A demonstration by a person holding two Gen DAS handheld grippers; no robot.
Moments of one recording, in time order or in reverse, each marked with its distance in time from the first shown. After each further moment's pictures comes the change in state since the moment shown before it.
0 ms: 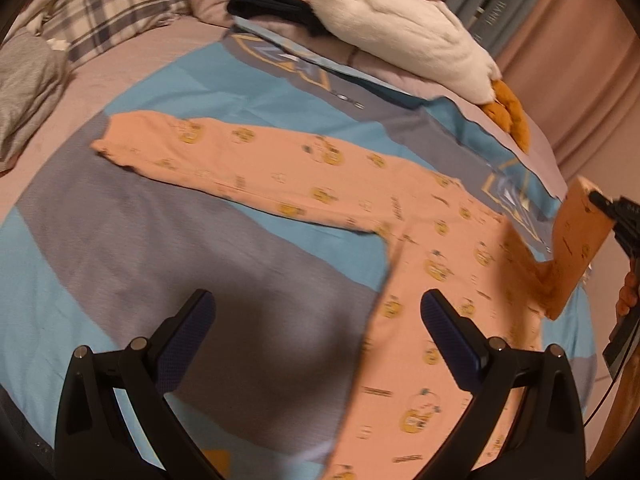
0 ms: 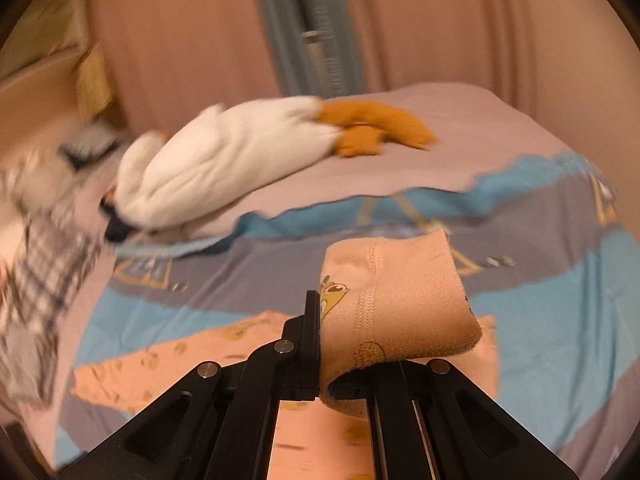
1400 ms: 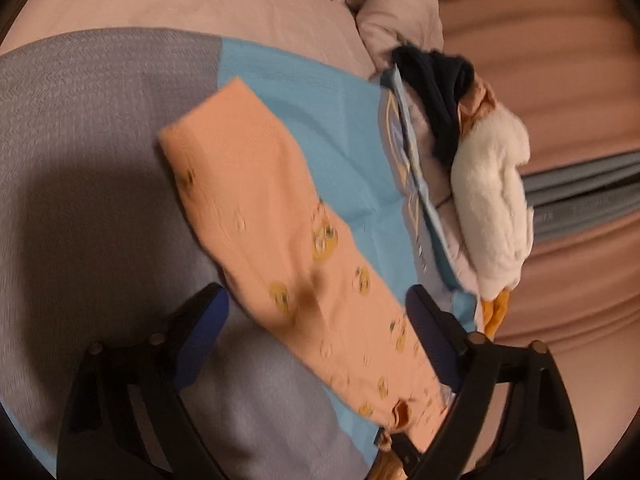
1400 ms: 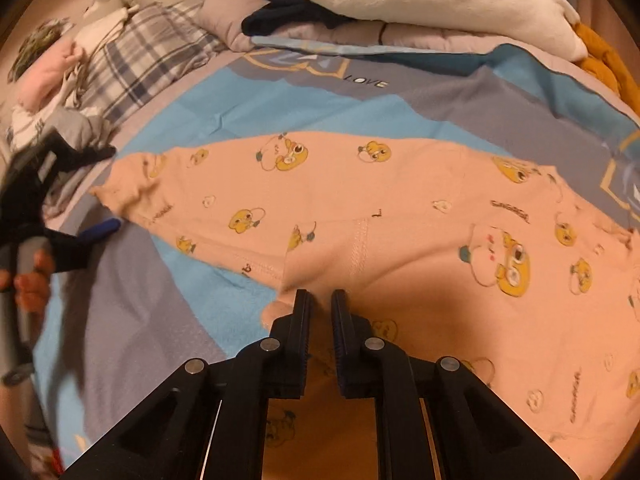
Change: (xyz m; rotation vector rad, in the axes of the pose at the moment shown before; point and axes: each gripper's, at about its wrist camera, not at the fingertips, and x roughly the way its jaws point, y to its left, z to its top) left arm 0.063 0.182 0.068 -0.704 -0.147 -0.274; right arm 0.126 0.180 -0.134 -0.378 0.375 0.332
